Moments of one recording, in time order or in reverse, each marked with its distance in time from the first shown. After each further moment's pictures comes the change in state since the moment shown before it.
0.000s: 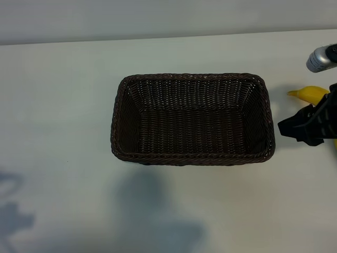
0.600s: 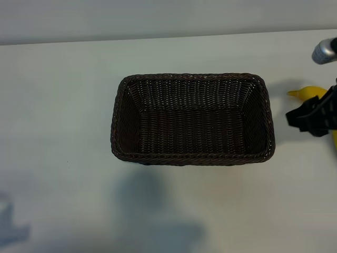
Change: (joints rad) left arm 0.000 -0.245 0.003 -0.007 -0.009 0.001; right arm 0.000 0.000 -0.033 -0.131 -0.049 0.120
